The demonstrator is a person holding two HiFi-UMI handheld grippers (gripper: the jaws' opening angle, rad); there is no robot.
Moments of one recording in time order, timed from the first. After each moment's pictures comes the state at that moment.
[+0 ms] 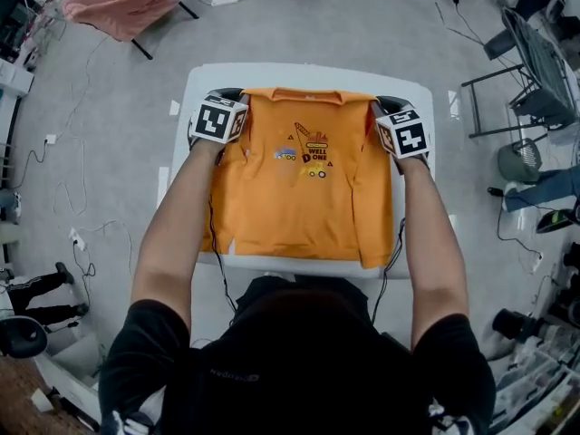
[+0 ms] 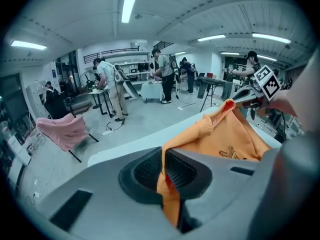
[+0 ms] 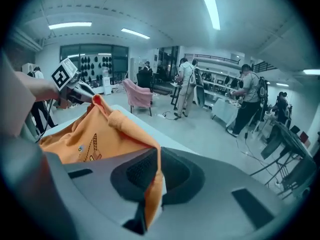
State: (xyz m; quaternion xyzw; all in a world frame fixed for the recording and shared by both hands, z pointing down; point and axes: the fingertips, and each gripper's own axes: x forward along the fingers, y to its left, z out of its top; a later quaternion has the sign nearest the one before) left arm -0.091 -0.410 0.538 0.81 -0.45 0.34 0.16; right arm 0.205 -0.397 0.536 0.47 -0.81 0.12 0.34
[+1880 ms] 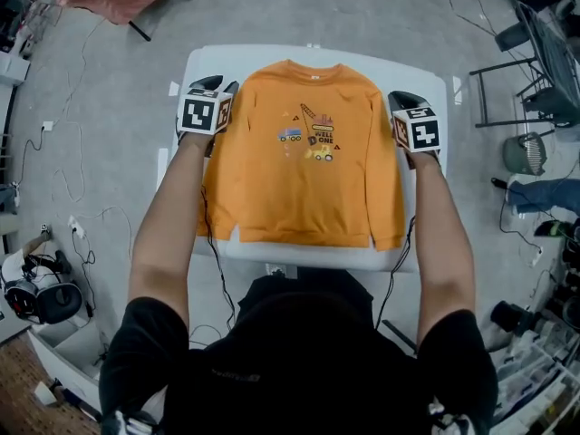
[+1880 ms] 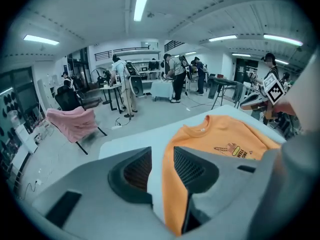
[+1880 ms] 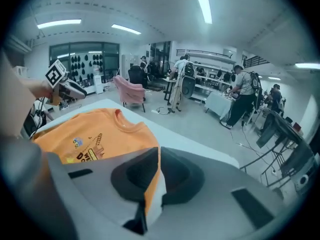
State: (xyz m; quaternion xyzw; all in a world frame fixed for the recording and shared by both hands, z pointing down) left arm -0.152 -0.417 0.568 0.79 -0.50 0.32 0.18; right arm 0.229 -0.402 0.579 0.50 -0.78 0.14 0.34
